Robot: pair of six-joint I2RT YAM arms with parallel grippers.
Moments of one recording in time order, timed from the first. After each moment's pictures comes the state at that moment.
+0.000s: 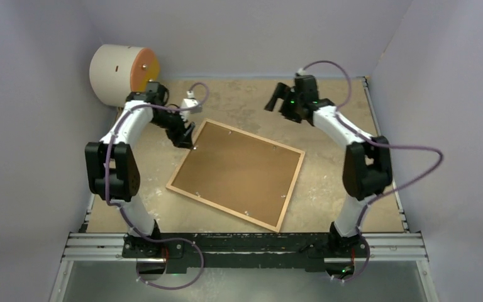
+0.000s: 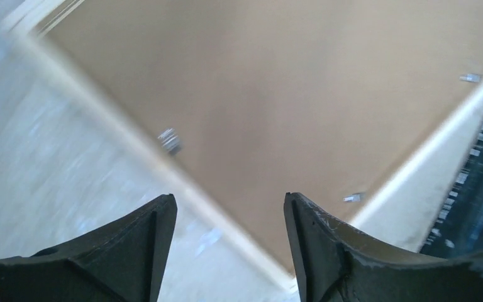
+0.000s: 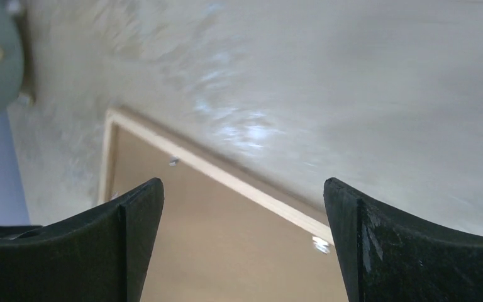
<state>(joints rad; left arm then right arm) -0.13 1.76 1.48 -1.09 0.72 0.92 0.35 1.93 1.52 -0.32 -0.17 0.62</state>
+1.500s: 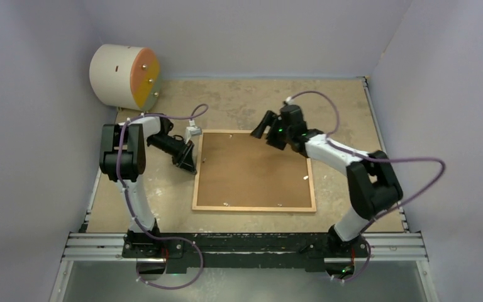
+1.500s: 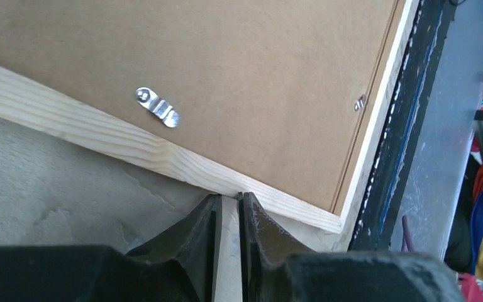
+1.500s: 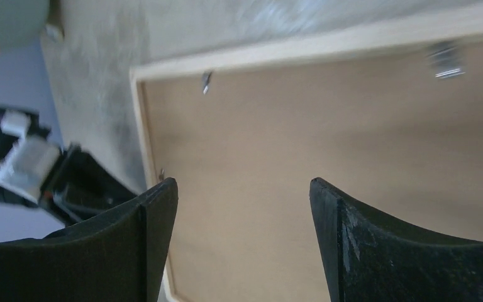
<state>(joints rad) 0.00 2.02 1.27 -1.11 0.91 0.99 0.40 1.58 1.01 -0.10 -0.12 0.83</state>
